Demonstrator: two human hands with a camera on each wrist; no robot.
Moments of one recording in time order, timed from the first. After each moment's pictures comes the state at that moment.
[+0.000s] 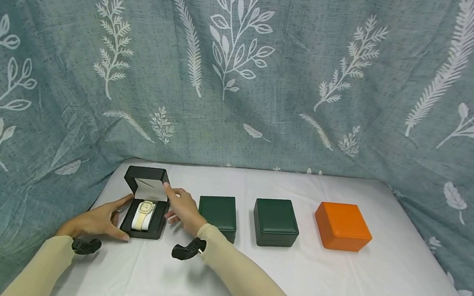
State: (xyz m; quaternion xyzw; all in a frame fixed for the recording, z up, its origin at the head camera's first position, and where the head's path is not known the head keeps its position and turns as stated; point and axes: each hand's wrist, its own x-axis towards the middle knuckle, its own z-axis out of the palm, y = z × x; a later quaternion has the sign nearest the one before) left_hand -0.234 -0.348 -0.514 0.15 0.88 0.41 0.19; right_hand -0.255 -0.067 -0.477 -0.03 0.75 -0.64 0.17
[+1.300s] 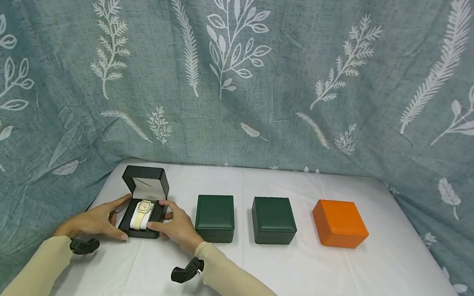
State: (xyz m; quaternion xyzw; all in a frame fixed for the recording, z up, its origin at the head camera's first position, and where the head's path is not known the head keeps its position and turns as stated) left_hand -0.233 -0.347 -0.510 0.14 0.87 0.42 0.19; right_hand -0.222 -0.063 -0.508 -0.10 0.75 -0.63 0.18
